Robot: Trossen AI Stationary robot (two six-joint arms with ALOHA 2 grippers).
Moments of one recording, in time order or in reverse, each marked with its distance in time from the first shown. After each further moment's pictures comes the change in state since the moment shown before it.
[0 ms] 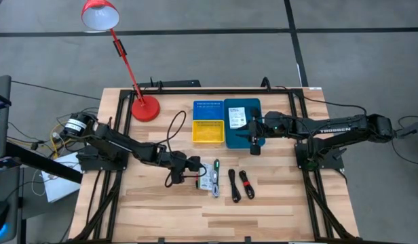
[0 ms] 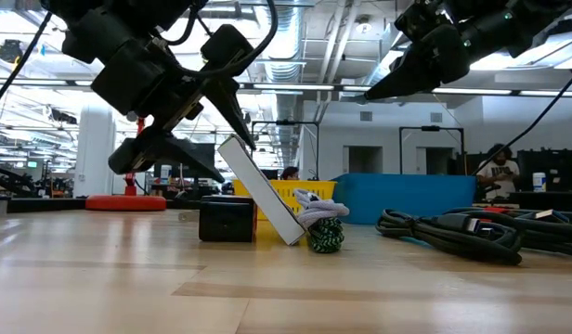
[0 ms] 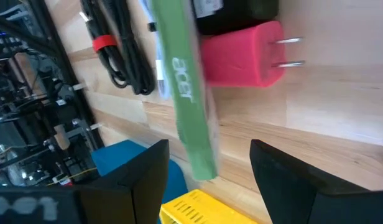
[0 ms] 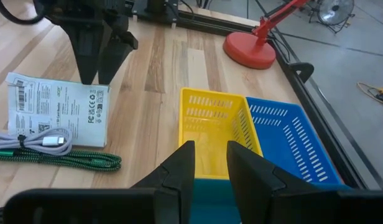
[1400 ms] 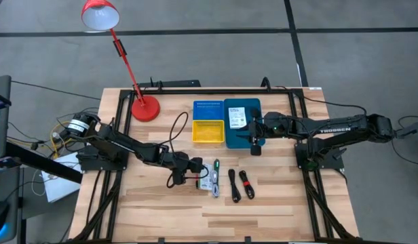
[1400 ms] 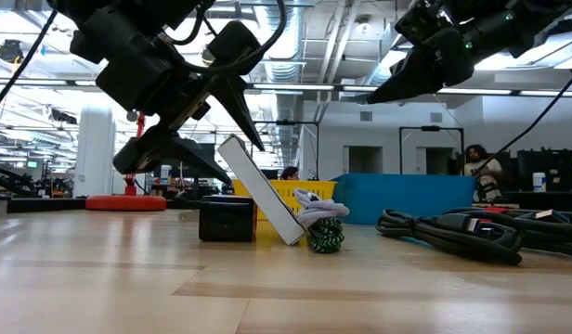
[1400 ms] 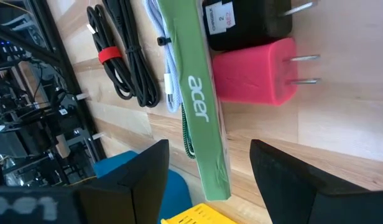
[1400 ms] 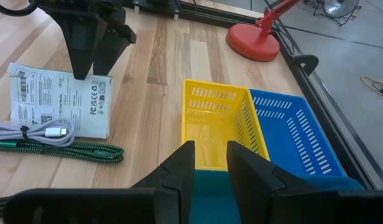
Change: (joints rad) left arm 0.000 0.034 0.034 0.000 0.042 -0.003; right arm 0.000 0.000 0.000 -0.031 -0.003 0.002
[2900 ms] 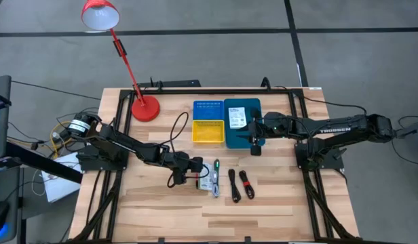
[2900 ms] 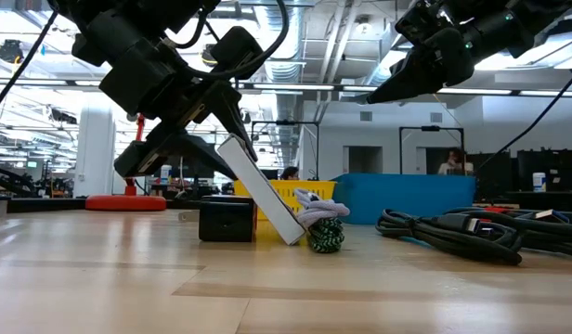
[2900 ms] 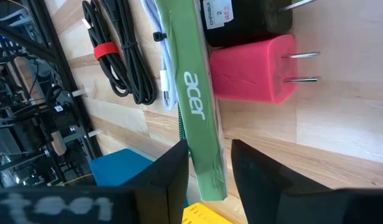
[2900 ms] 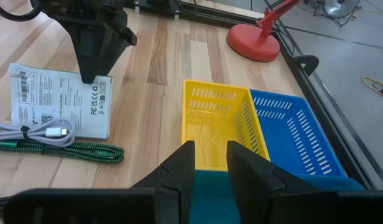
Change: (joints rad) left arm 0.005 0.013 0.000 0.007 -0.005 -0.012; right arm 0.000 0.000 0.000 0.001 -0.001 -0.001
